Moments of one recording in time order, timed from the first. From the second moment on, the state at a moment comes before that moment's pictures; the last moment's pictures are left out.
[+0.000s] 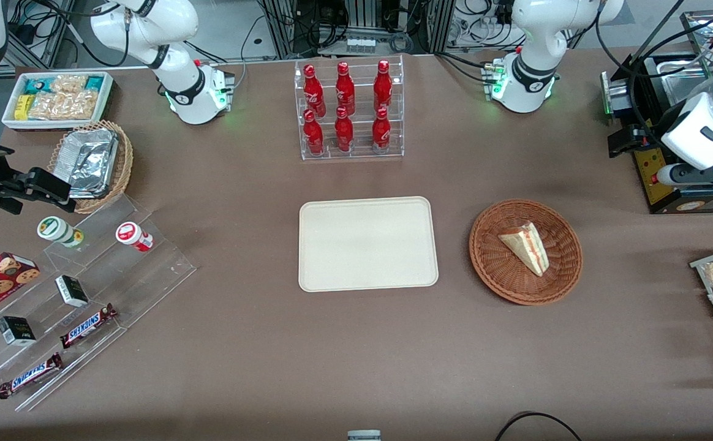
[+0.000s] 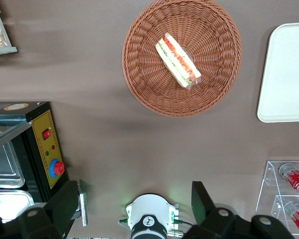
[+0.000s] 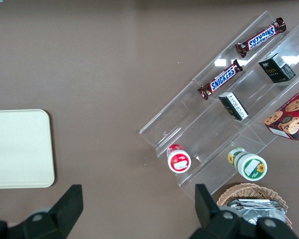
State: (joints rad) arm 0.05 -0.01 -0.11 -1.60 0.04 1.34 -0.05
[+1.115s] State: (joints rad) arm 0.04 0.05 -0.18 -1.93 0.04 1.71 -0.05
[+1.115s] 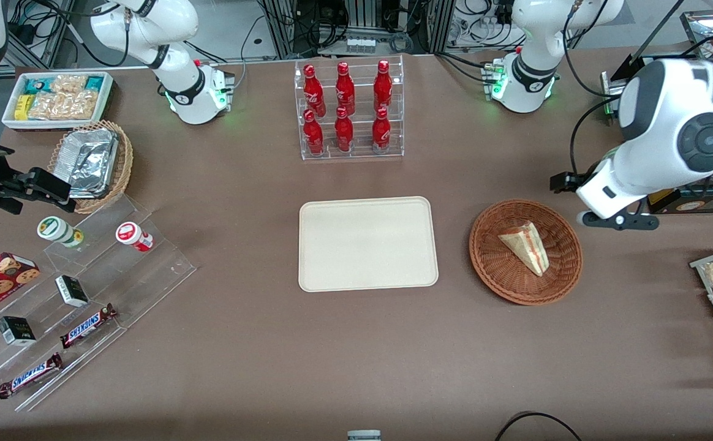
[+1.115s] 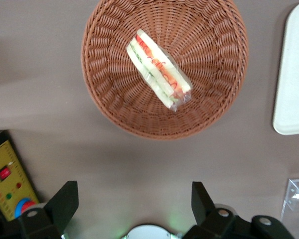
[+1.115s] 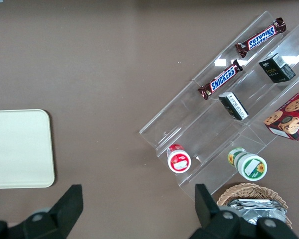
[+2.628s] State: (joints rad) arm -0.03 0.11 -0.19 -2.27 0.04 2.35 -1.00
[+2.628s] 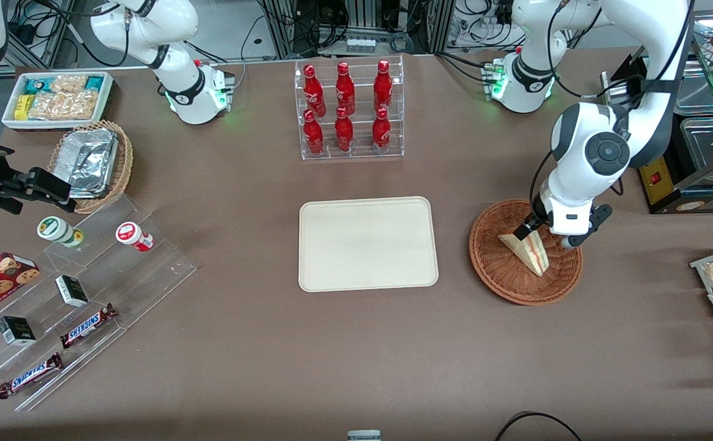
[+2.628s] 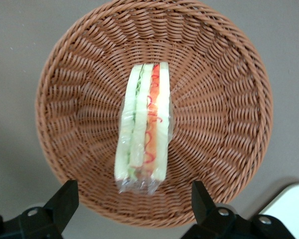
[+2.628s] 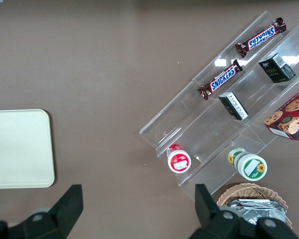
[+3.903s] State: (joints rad) arm -0.02 0.22 -0.18 -2.27 0.04 2.44 -1.03
